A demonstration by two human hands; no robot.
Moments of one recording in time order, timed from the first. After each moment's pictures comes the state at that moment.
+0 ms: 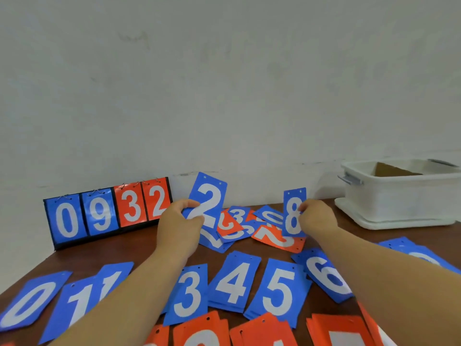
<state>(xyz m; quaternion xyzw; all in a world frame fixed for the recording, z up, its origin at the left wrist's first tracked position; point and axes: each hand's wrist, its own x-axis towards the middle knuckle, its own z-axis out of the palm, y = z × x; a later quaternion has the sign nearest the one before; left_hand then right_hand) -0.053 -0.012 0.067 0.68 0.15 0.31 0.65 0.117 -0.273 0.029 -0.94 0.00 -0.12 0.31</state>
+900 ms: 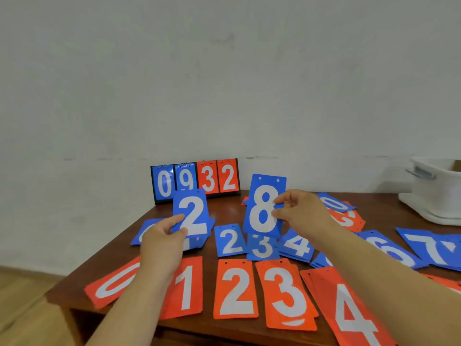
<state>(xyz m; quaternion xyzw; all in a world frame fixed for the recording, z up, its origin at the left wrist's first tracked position) -0.264 0.090 0.026 0.71 0.31 0.40 0.49 -0.099 -0.140 0.065 -0.80 -0.24 -0.01 0.55</state>
